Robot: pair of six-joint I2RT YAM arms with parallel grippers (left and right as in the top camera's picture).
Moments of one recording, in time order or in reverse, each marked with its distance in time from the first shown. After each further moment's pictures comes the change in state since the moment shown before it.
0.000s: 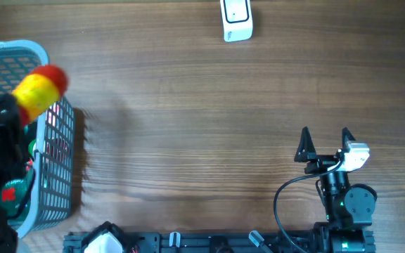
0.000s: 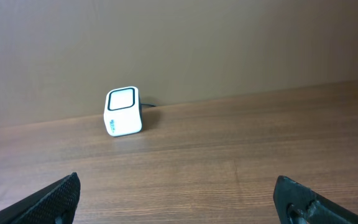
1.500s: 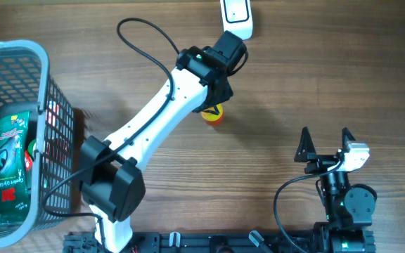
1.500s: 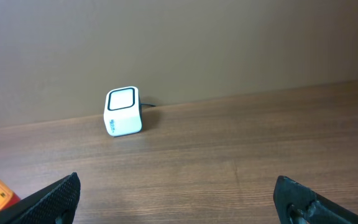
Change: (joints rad) left arm -1.293 0.916 0.004 0.179 -0.596 0.042; right arm 0.000 0.000 0.000 0.000 0.000 0.000
